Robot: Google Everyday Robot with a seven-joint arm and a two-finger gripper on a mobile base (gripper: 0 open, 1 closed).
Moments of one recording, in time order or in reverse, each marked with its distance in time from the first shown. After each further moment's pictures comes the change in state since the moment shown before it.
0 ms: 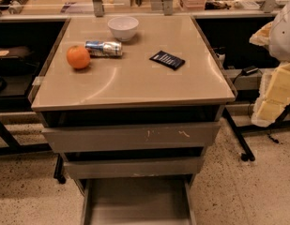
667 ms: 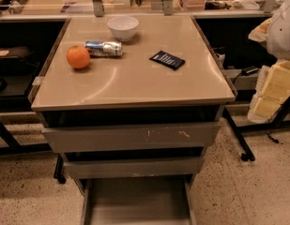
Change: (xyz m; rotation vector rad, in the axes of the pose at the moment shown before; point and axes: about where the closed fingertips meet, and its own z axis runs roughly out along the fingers) arm -0.007 -0.005 -0.001 0.028 -0.009 -0.002
